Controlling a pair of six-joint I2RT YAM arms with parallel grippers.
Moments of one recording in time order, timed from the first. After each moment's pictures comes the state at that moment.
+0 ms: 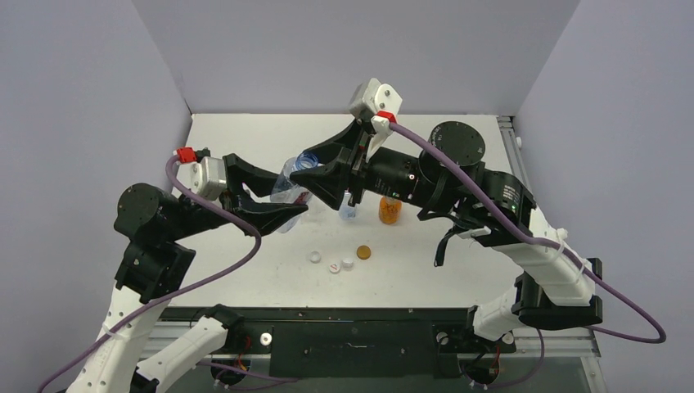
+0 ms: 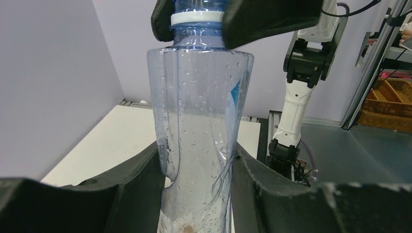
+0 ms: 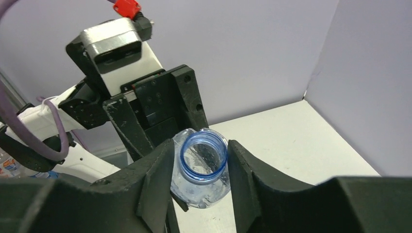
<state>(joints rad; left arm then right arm) -0.48 0.79 1.25 -0.13 0.81 -0.23 1.24 1.48 2.20 -0.64 -0.03 0.03</state>
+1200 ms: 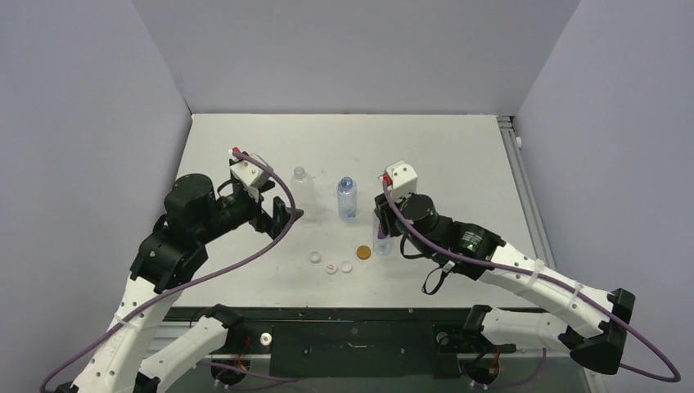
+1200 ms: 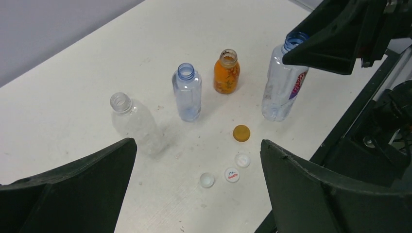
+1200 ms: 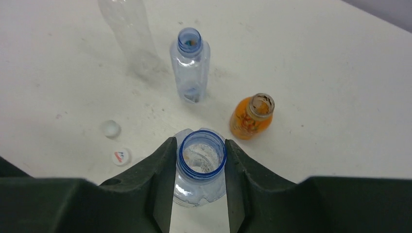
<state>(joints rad) -0.48 0.79 1.17 -0.62 0.35 0.04 1.00 1.04 1.11 -0.48 0.43 0.16</state>
